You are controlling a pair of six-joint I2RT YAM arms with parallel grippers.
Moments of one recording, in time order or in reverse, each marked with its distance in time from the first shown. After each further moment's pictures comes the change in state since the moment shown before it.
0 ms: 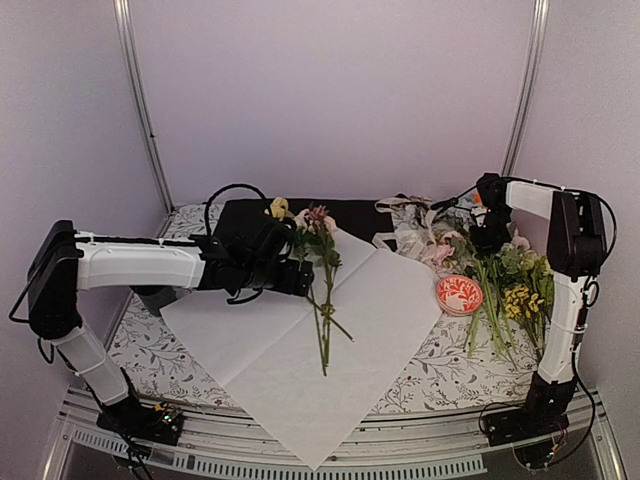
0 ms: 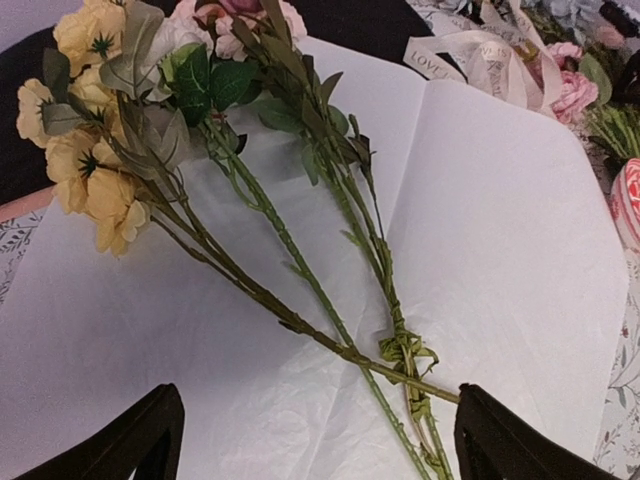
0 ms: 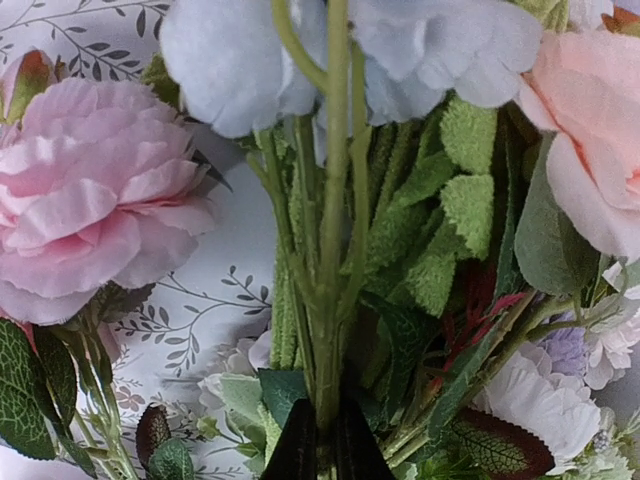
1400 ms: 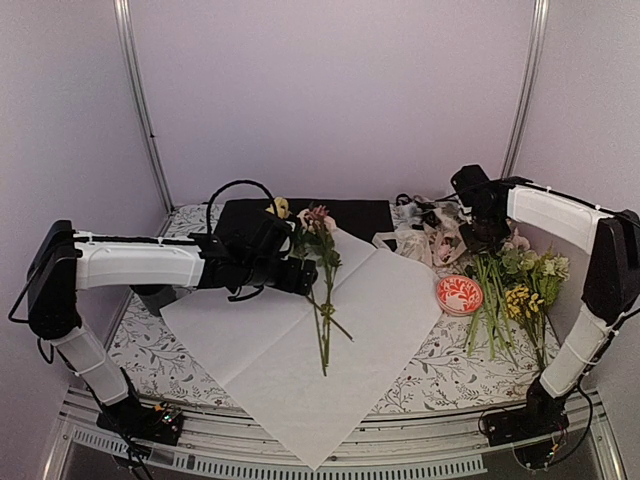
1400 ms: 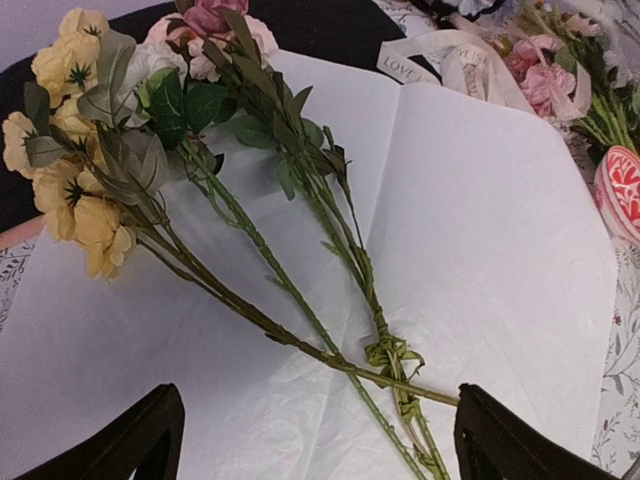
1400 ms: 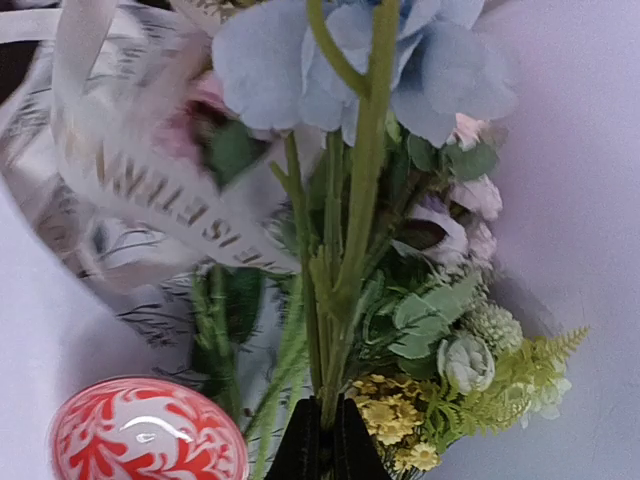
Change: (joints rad) left arm 0.000 -0.003 0.011 0.021 0.029 0.063; right arm 0.255 -0.423 -0.291 0.003 0.399 0.127
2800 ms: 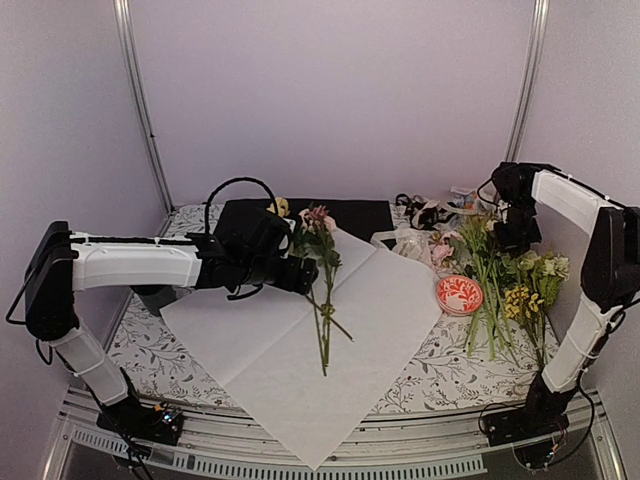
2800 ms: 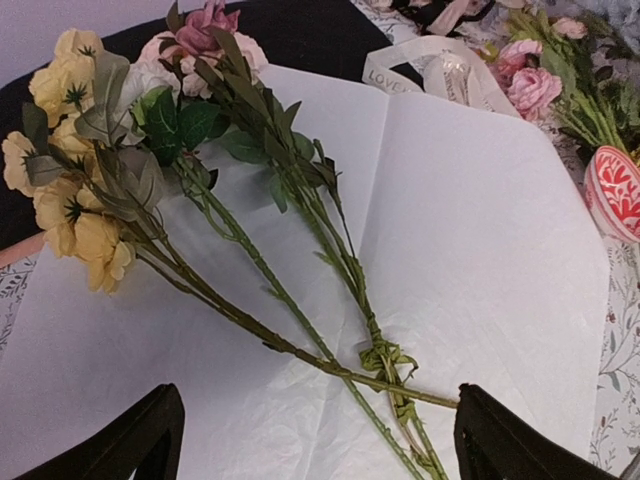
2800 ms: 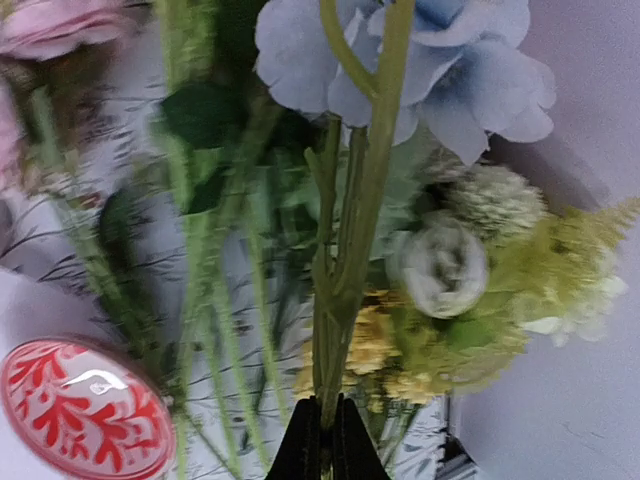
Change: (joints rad) left arm 0.000 -0.016 -0.006 0.019 0.007 0.033; right arm -0.203 0.054 0.127 -0.291 -0.192 0.103
